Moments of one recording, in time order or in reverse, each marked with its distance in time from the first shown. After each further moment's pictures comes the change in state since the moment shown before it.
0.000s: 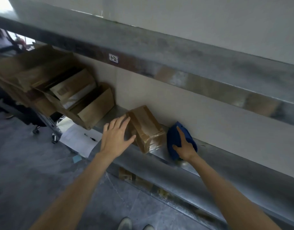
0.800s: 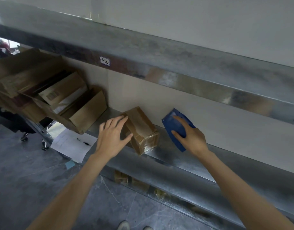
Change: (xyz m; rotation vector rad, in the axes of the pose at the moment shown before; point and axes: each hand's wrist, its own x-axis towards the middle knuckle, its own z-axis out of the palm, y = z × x) left_hand 0.006 0.005 -0.011 -0.097 0.052 0.069; right_hand -0.028 -0.033 -0.058 -0.327 0.313 -0.185
